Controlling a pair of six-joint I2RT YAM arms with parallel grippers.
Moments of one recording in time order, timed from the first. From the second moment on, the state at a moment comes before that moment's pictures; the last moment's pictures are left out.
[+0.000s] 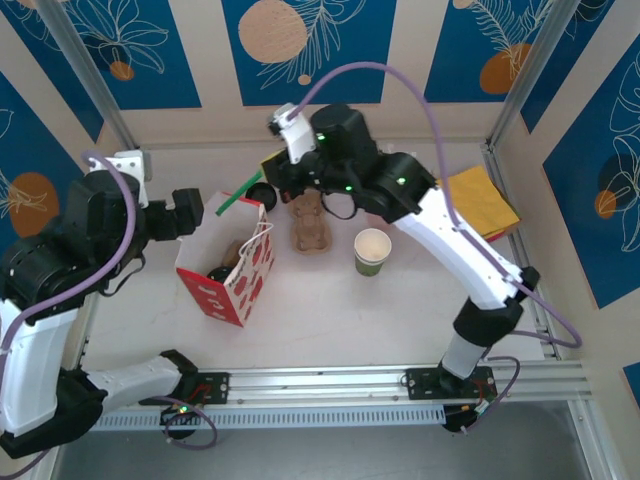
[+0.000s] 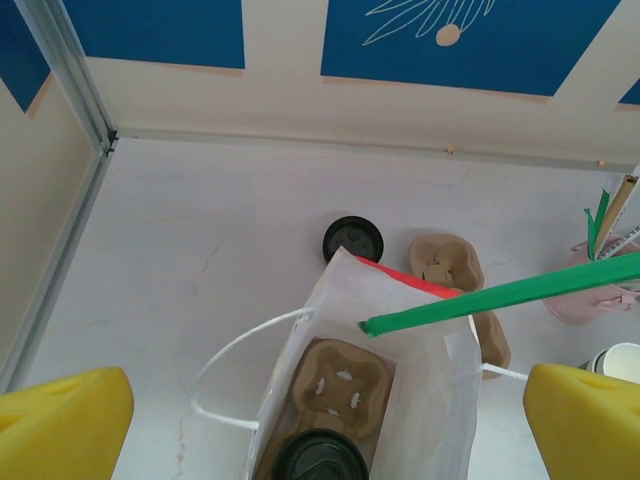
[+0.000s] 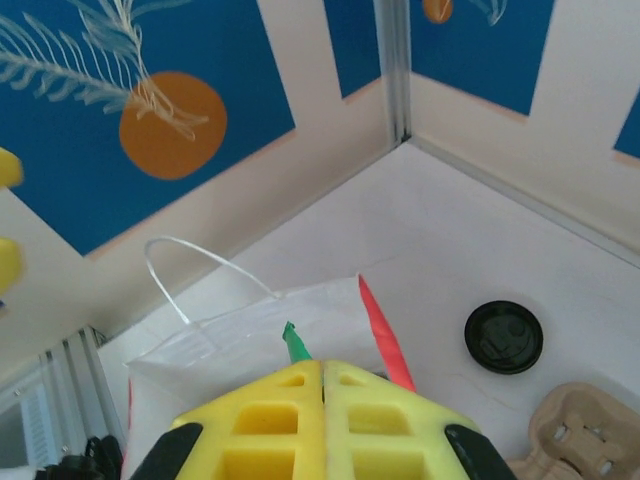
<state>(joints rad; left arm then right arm) -0.62 1.08 1.91 -1.41 -0.48 -0.44 0.93 1.73 2.20 -0.88 -0.08 0.15</state>
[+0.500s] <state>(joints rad) -0.62 1.06 1.89 -1.44 -0.45 -0.43 0.98 2.03 2.32 -0.98 -0.02 0.08</state>
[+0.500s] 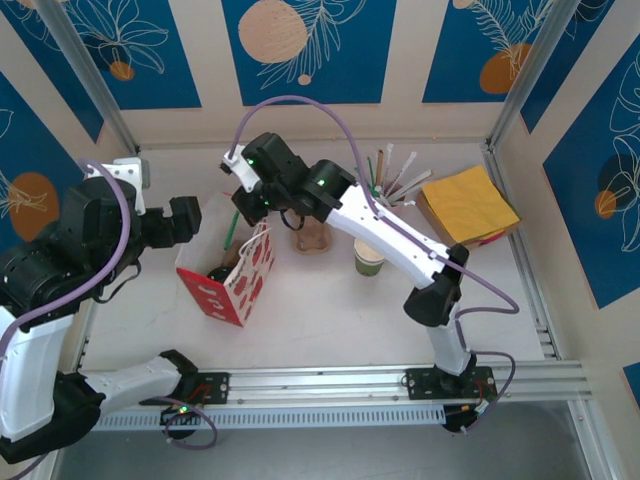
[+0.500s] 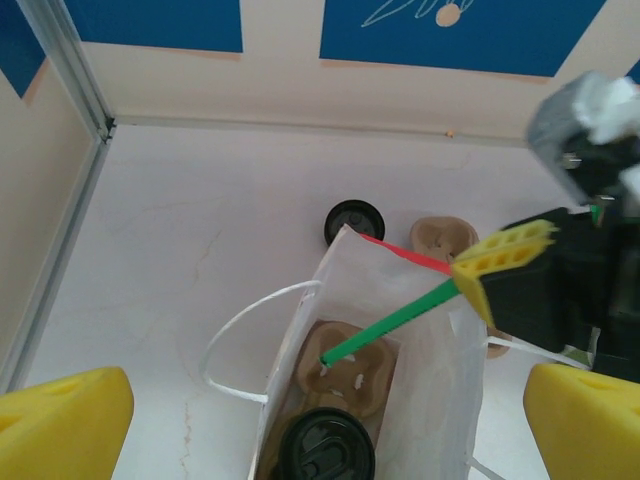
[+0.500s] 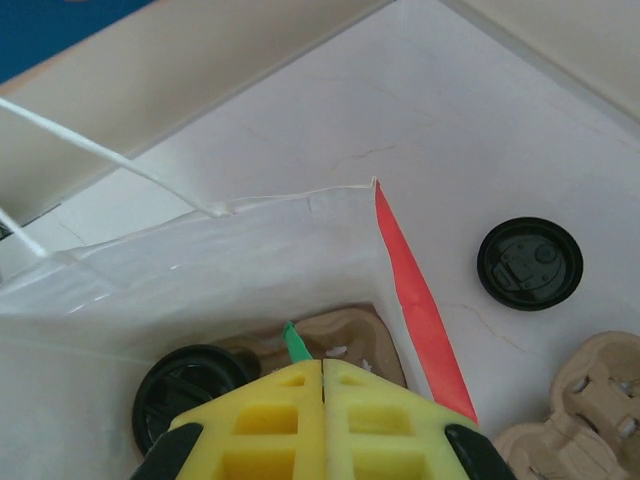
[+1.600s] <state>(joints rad) -0.62 1.11 1.91 -1.65 -0.28 -0.42 0.91 2.01 2.42 -1.05 -0.04 0.15</state>
